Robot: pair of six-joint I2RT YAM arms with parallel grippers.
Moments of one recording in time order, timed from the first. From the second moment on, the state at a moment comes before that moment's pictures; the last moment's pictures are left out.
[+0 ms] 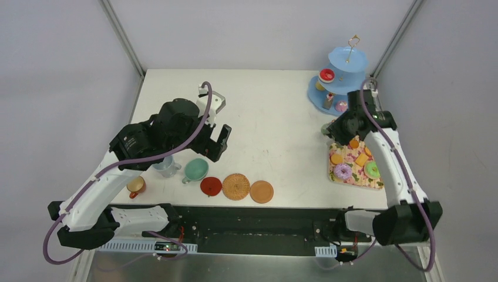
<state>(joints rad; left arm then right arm) -0.90 1.10 1.60 -1.15 -0.24 -0.14 0.10 1.20 1.24 -1.09 0.06 0.91</state>
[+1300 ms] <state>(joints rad) -0.90 1.11 1.65 -1.20 -0.31 -0.11 0.25 2.04 1.86 -0.75 0.36 0.93</state>
